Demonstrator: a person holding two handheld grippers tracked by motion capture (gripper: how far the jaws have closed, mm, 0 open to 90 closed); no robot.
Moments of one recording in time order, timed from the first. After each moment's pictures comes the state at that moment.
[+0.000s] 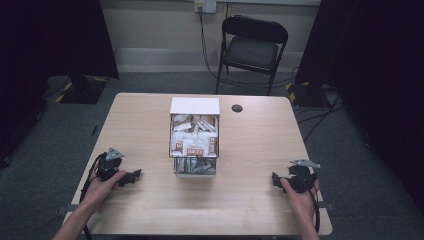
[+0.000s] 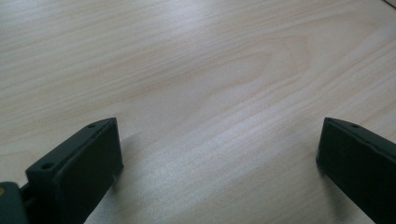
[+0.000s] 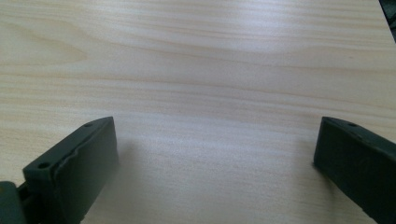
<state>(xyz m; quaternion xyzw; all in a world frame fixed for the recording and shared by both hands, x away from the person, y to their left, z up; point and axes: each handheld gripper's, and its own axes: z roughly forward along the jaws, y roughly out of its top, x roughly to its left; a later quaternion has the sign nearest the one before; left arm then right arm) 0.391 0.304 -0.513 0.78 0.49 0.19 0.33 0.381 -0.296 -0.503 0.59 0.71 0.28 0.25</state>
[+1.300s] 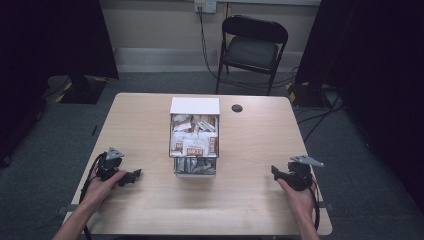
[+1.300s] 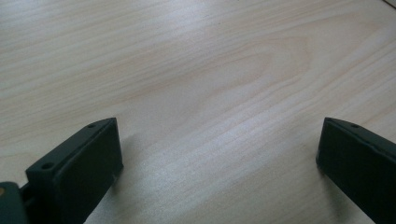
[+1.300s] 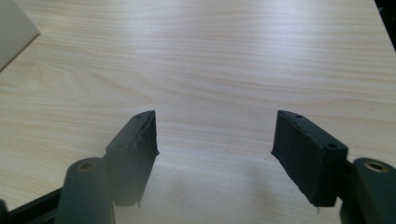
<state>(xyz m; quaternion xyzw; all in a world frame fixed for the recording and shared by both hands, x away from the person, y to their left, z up) 0.391 0.303 -0.513 0.78 0.50 0.19 0.33 0.377 -0.285 -0.477 0.56 0.71 0.35 0.24</state>
